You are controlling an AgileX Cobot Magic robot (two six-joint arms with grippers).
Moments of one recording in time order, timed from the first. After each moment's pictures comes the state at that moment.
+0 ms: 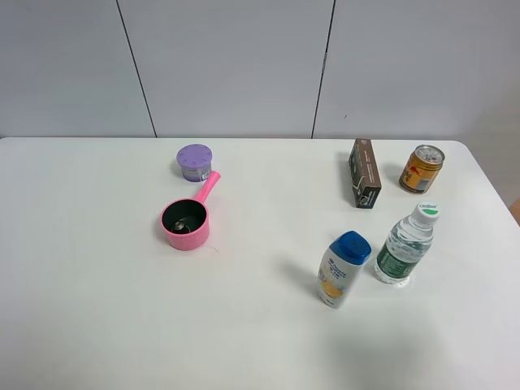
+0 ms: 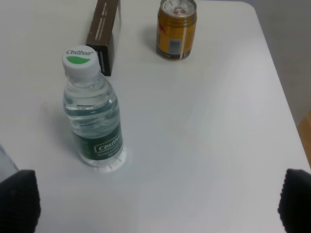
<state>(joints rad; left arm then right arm) 0.15 0.76 -1.09 0.03 0.98 0.21 -0.09 0.00 -0.51 0.07 1.07 -0.13</state>
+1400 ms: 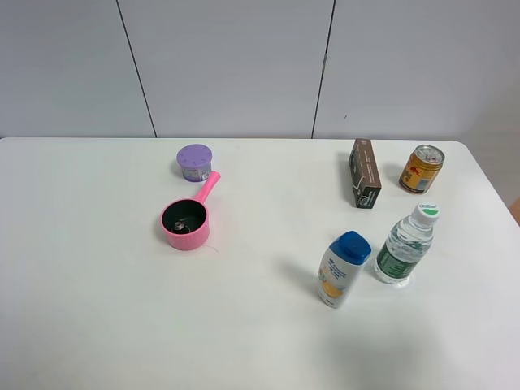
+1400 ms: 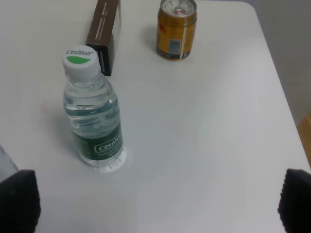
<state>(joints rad) 0.15 -0.01 -0.53 -0.08 1.02 0.17 -0.09 0.00 -0.51 0.07 1.07 -0.13</state>
